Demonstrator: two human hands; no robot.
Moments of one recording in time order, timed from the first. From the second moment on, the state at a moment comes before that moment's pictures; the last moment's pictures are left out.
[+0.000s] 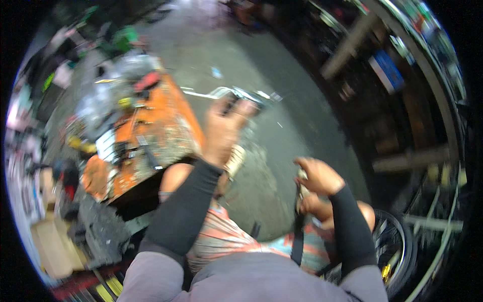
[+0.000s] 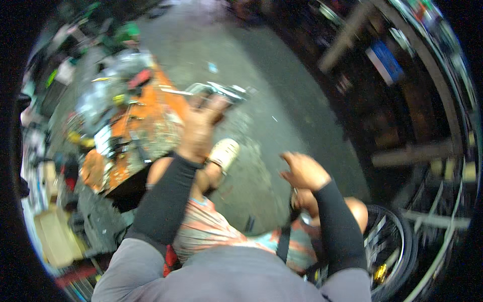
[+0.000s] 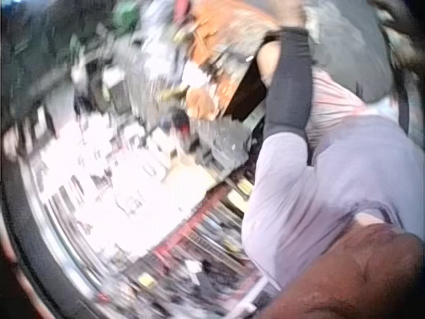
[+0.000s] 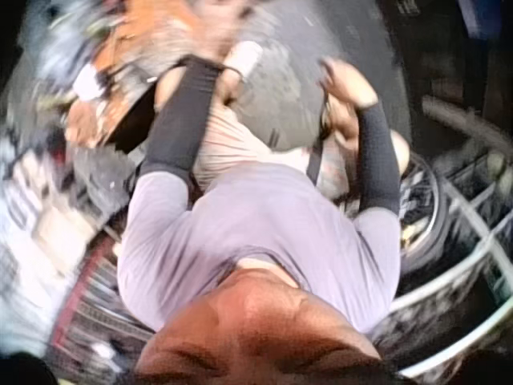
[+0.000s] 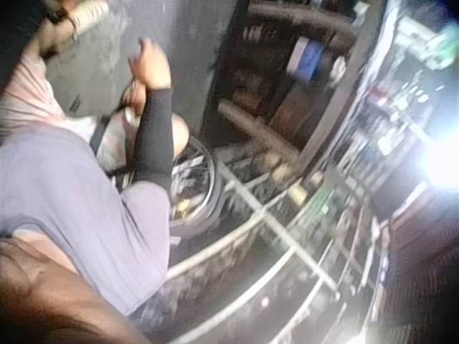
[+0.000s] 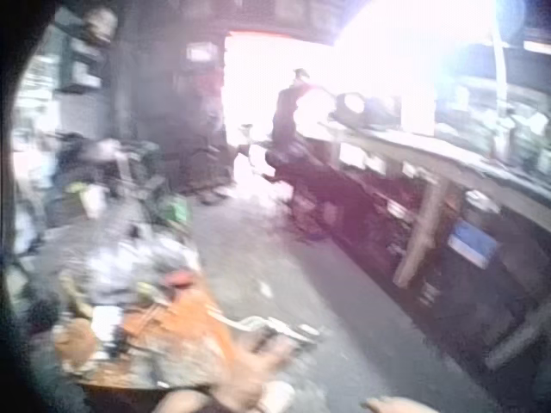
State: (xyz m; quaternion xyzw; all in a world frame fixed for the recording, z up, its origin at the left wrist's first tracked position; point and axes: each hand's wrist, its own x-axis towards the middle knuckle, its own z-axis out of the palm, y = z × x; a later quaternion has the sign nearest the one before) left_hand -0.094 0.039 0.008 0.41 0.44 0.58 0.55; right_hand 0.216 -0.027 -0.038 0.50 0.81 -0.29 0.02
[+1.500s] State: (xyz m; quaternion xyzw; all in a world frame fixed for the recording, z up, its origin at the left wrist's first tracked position) left_hand 0.003 0.071 -0.017 0.39 0.54 0.26 0.70; right_hand 0.154 0.022 -0.096 0.37 0.70 -0.58 0.19
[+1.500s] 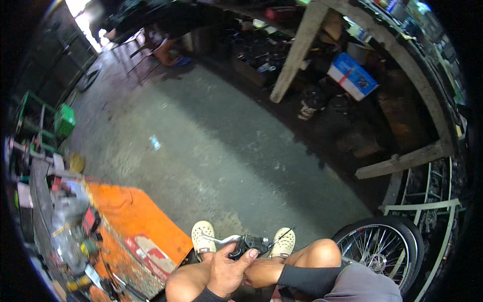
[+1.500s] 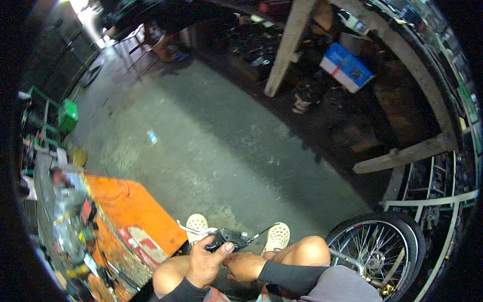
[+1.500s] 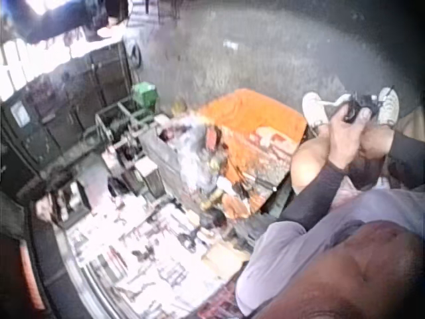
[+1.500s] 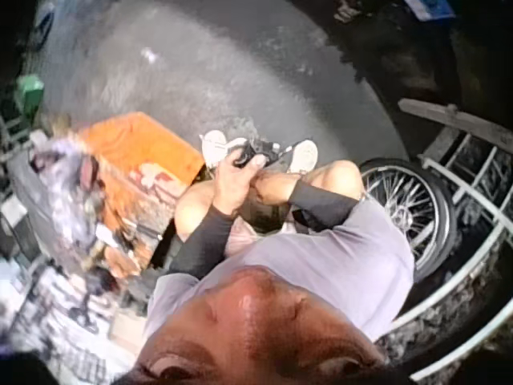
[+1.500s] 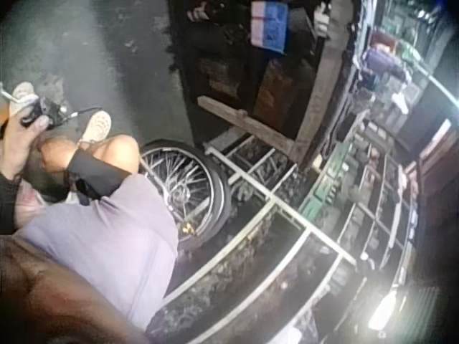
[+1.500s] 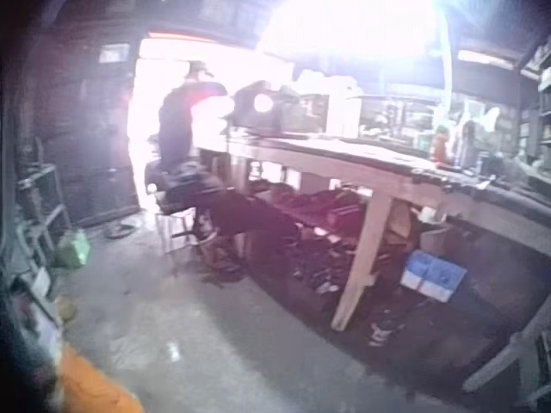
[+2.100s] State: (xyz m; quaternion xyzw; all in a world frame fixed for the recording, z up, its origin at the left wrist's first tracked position) left_hand -0.075 0.092 0.173 0.10 0.67 0.26 0.68; right_hand 0.373 -0.061 0.162 0.72 0.52 -0.46 0.06
